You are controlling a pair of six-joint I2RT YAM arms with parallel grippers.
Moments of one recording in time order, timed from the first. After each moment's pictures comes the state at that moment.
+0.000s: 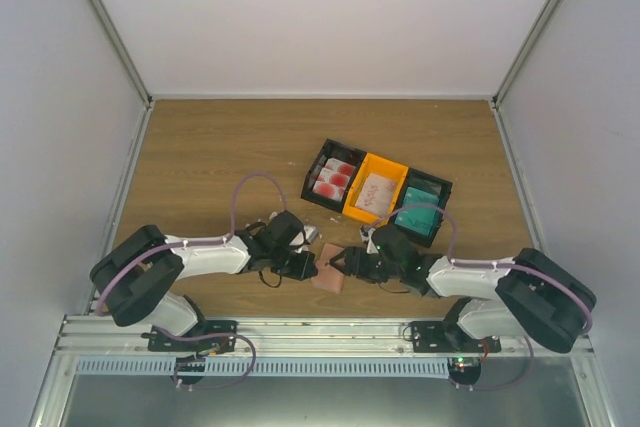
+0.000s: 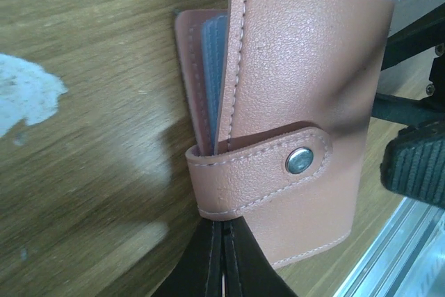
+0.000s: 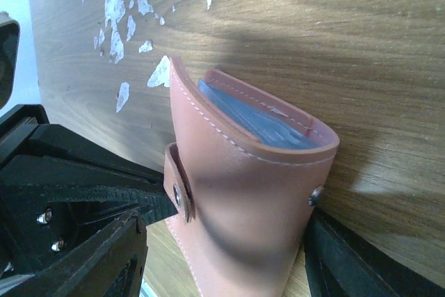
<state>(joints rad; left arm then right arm) -0.83 1.48 0.57 -0.11 0.38 -0.60 0.83 1.29 0.27 0.31 -0.31 1.04</state>
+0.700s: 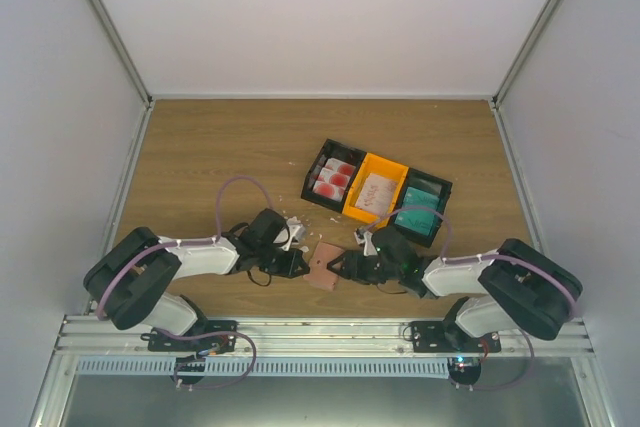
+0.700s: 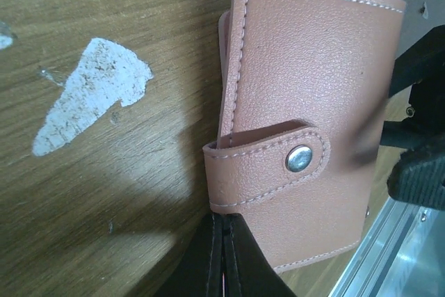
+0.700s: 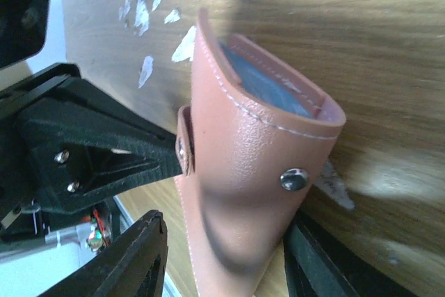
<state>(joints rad) -0.70 1.45 0.47 -0.01 0.50 -0.57 0.83 1.38 0.25 0.47 -0.40 1.05</state>
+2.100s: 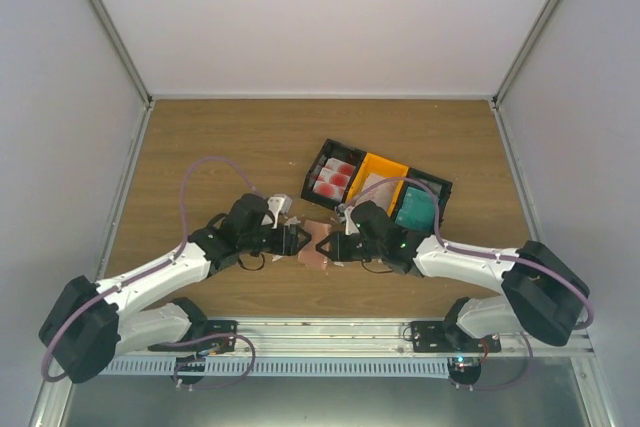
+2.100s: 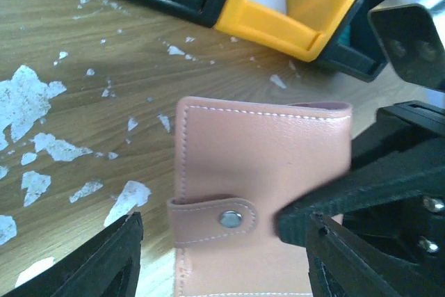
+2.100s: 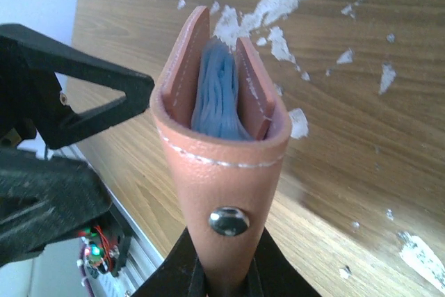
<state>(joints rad) -0.68 1.08 0.55 -0.16 0.30 -0.58 0.88 1.33 0.58 0.08 -0.31 0.85</state>
